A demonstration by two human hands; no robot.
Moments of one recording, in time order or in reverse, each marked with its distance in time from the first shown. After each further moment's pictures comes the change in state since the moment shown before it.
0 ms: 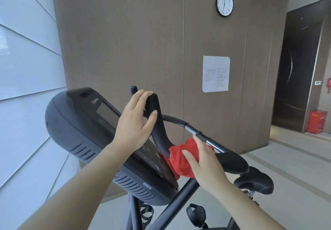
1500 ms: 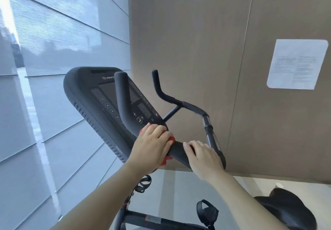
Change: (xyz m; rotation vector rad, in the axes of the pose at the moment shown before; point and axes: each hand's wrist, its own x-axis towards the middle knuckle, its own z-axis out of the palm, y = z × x) left_hand -0.070 0.129 0.152 0.761 -0.288 -0.061; right_hand 0.045 0.155 -0.054 0.007 -0.350 -0.298
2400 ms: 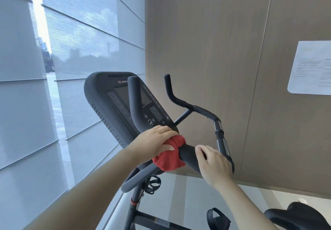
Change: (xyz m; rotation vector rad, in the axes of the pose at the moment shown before) left_hand 0.011 -0.022 -0.028 -0.149 -0.373 0.019; right_hand -0.006 0.007 0.004 0.089 0.144 -0.008
